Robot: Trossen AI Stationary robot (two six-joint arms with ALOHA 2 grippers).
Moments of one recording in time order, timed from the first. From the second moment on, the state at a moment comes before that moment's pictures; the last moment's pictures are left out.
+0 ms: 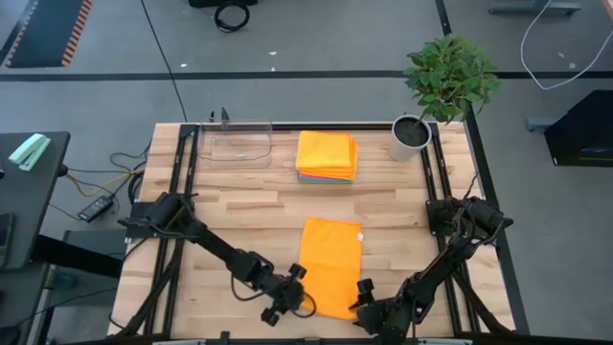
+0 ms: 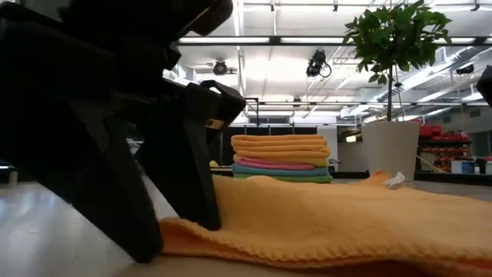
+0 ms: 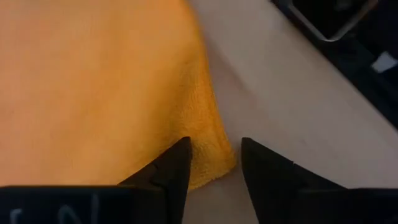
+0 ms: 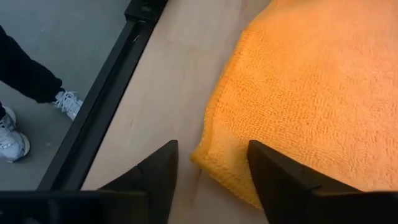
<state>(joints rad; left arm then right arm) -0.55 2.04 1.13 0.08 -0.03 0.01 0.90 2.00 1.01 0.02 0.49 0.50</state>
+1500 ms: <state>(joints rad) -0.66 1.91 1.13 0.33 0.03 -1.07 0.96 1.77 1.01 -0.02 0.33 1.15</state>
